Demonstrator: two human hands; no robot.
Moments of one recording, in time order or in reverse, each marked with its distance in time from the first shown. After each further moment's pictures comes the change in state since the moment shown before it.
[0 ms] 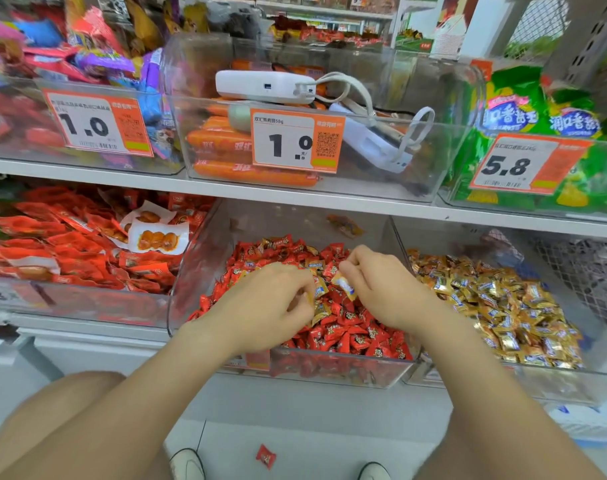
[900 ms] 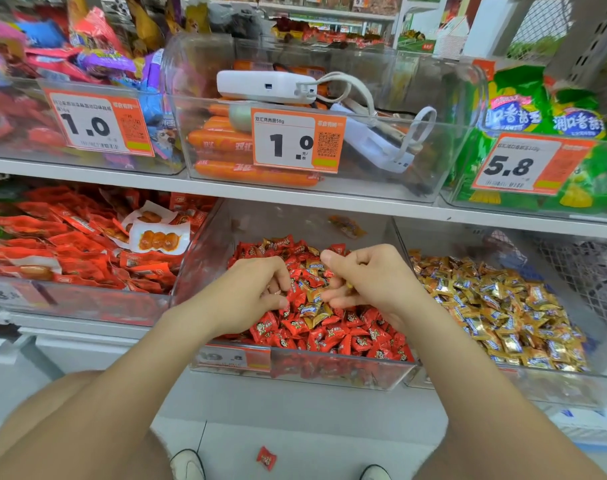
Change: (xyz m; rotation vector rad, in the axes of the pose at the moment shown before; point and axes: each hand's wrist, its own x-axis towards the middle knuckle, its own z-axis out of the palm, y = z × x) left_hand 0.001 -0.028 -0.013 -0.162 -0.066 -0.218; right_hand 0.005 -0.026 0.003 0.931 0.030 0.342
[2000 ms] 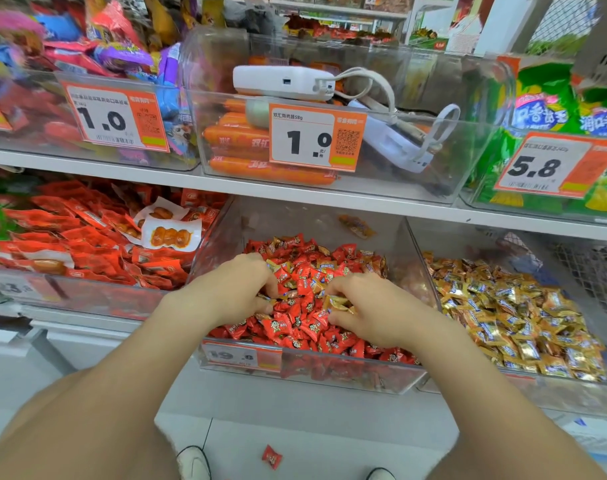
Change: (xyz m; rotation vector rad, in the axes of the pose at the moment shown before) left_hand 0.005 -0.025 -0.014 0.327 -0.153 -0.046; right_hand 0.006 0.019 0.003 -1.207 -0.289 -0.357
